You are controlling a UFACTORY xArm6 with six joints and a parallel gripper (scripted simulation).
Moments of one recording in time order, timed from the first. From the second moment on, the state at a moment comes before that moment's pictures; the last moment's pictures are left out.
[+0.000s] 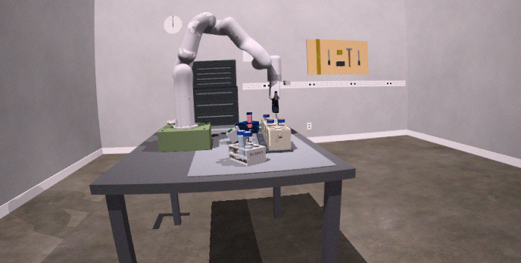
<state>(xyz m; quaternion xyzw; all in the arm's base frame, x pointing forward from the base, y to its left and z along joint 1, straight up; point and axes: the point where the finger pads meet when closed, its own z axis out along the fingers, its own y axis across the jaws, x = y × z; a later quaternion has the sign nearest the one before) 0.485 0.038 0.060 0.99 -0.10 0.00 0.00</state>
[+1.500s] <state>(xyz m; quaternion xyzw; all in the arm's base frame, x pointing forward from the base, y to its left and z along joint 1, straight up) 0.485 0.038 0.027 0.99 -0.10 0.00 0.00</state>
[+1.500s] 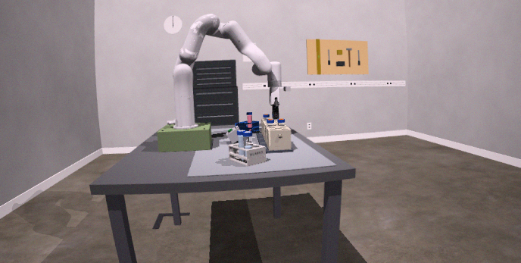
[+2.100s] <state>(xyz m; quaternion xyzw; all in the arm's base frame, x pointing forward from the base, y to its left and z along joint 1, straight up) 0.485 0.038 0.027 0.99 -0.10 0.00 0.00</state>
